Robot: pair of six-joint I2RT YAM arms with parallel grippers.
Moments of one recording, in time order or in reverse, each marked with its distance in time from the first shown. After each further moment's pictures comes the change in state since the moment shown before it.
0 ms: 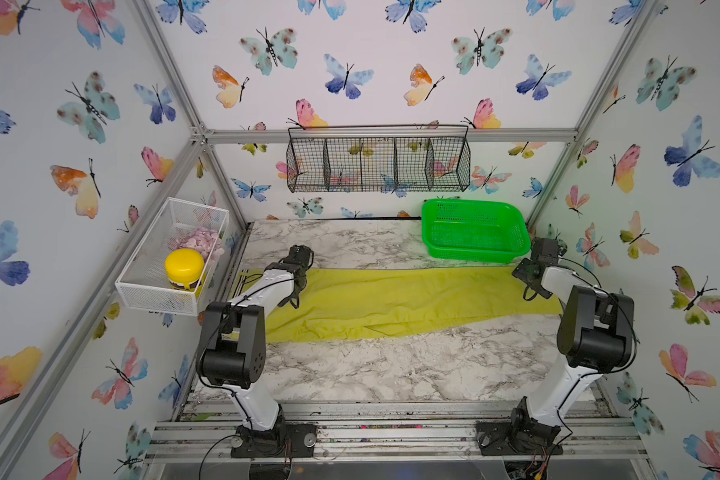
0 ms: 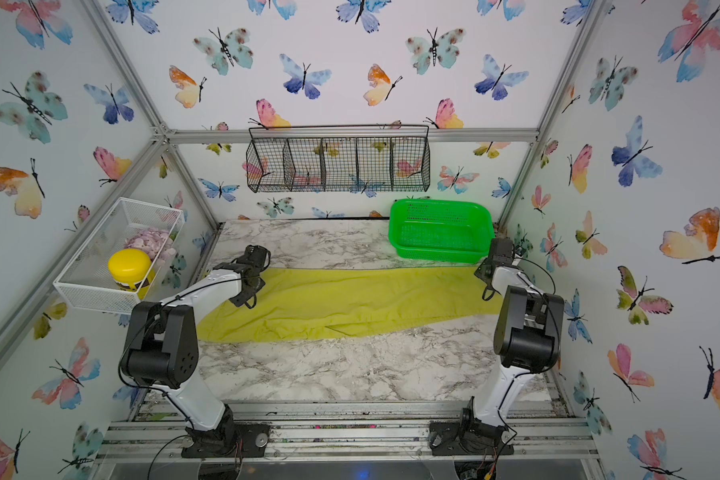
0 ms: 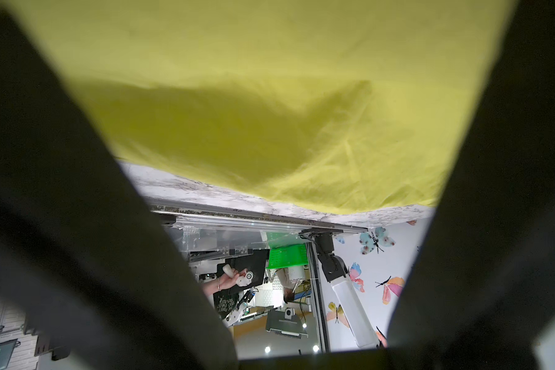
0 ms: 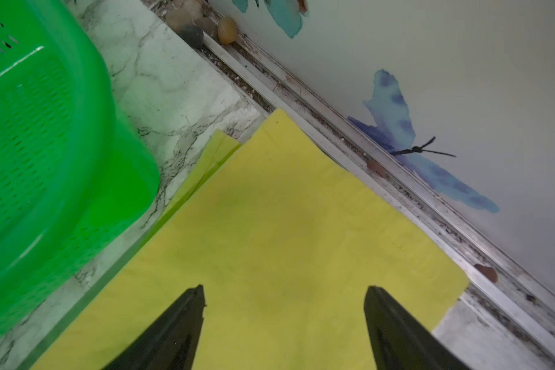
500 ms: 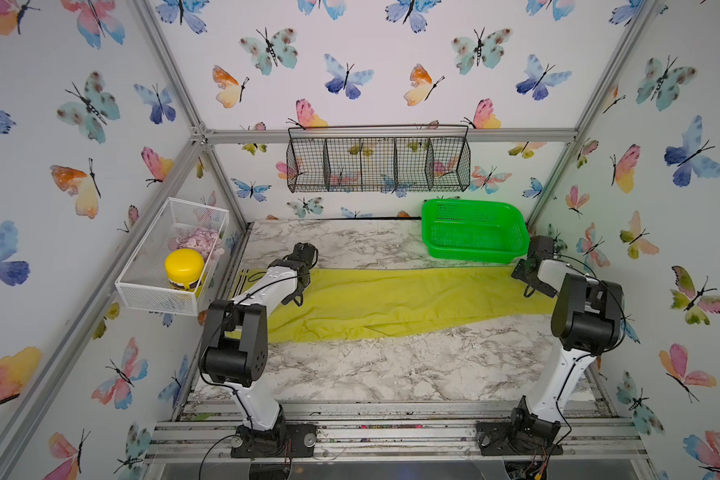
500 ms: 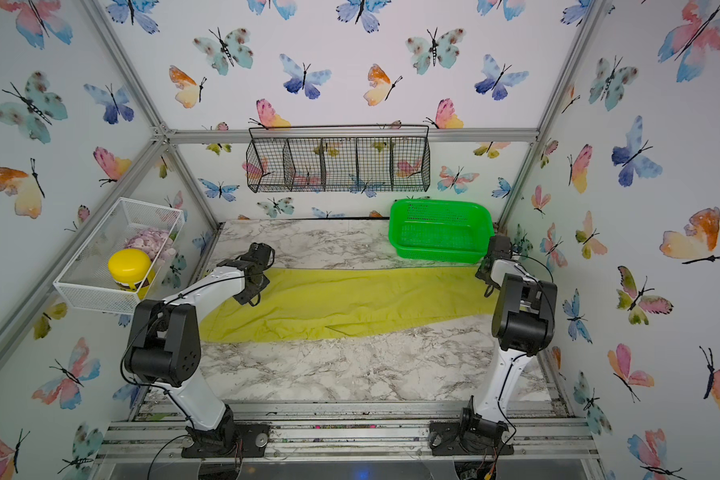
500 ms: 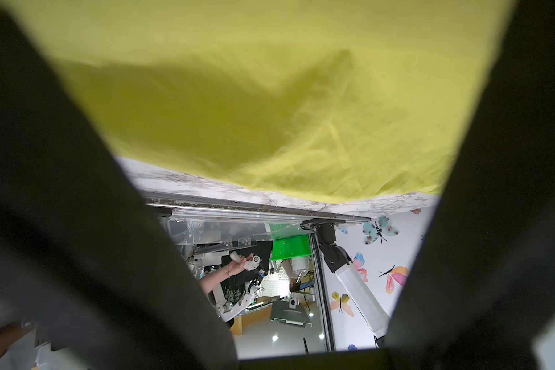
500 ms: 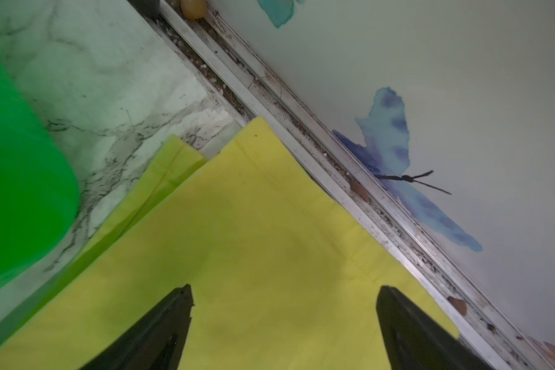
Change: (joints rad) left arm -0.039 0.018 0.058 -0.039 0.034 -0.004; right arm -0.013 0.195 0.159 -0.066 0.086 -0.096
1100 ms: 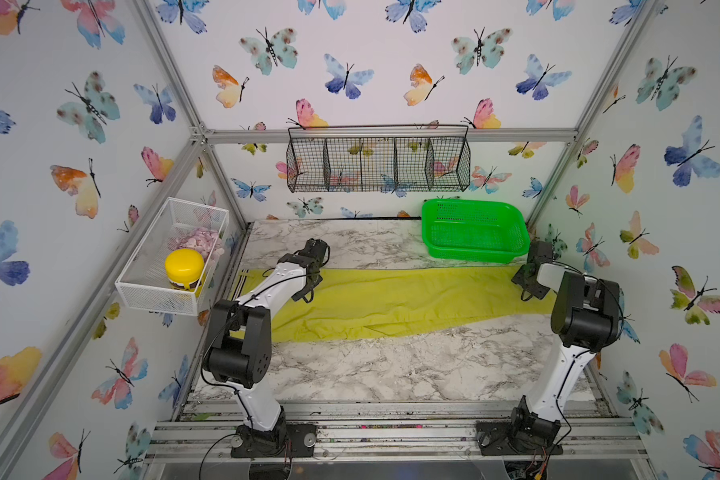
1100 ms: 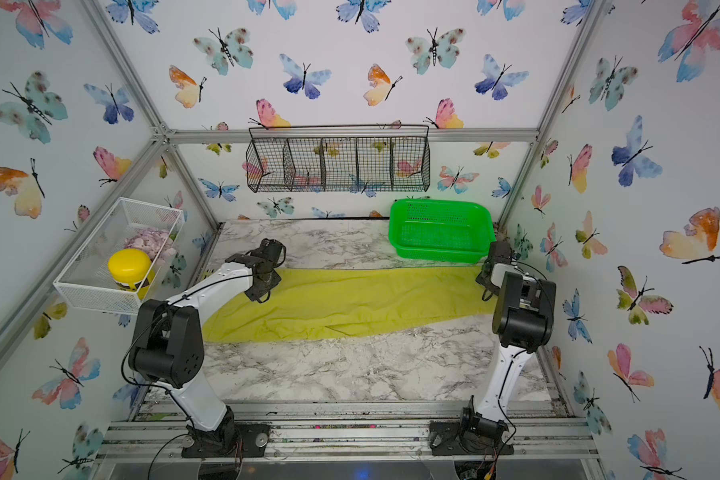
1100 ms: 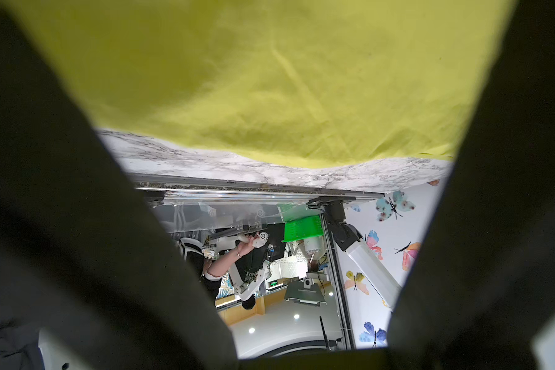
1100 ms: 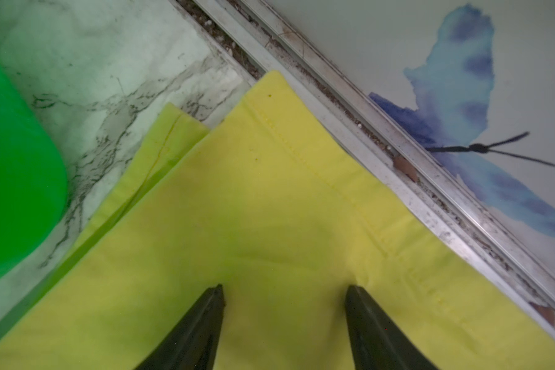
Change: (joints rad) left arm -0.074 0.000 0.063 -0.075 0.068 -0.013; right arm -0.009 0.020 -0.042 0.062 -0.127 0.049
